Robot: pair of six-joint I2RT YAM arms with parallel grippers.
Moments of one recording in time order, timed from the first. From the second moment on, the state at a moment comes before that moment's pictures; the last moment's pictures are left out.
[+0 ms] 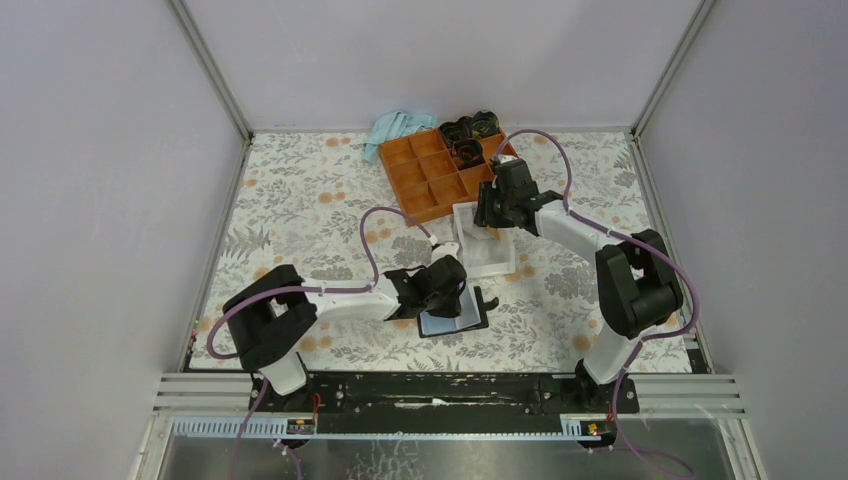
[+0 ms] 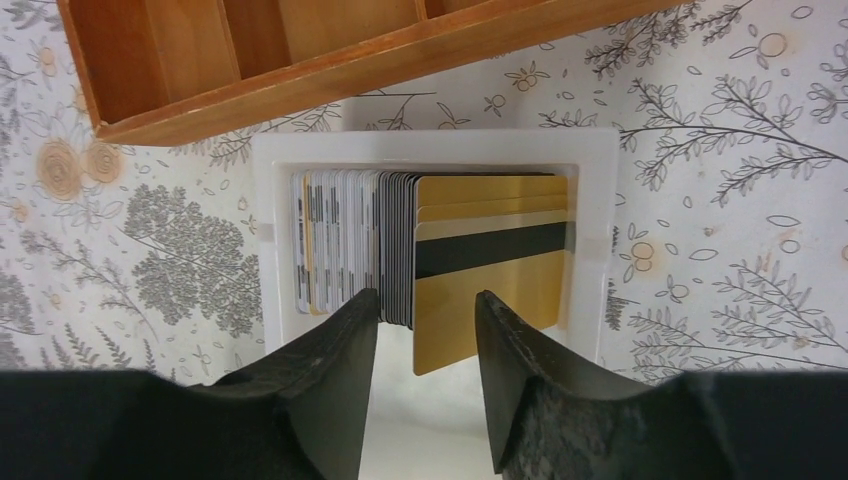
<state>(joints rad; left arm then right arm) -1.03 1.67 0.89 -0.13 -0.11 -0.84 0.43 1.74 1.16 -0.26 -0.03 0.37</state>
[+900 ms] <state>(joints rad) -1.04 1.69 0.89 -0.11 -0.11 -0.84 0.41 1.69 1.12 -0.25 -0.07 0.41</state>
